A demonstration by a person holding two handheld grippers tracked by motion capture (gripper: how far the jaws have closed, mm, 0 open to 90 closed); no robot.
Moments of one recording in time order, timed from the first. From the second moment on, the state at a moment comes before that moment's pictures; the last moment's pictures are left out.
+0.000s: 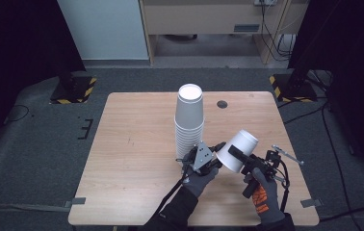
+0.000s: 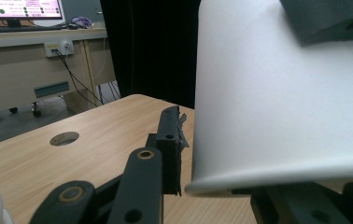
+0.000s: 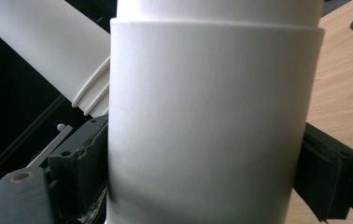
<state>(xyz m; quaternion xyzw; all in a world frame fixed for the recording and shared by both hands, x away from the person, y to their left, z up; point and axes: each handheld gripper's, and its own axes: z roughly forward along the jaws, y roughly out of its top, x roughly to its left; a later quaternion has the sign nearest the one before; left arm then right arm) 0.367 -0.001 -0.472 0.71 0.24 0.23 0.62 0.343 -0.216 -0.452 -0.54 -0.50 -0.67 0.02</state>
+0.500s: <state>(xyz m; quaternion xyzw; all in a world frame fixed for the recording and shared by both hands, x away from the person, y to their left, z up) 0.362 0.002 -0.470 0.72 0.22 0.21 0.62 0.345 -0.219 -0.452 -0.53 -0.51 -0.68 0.00</state>
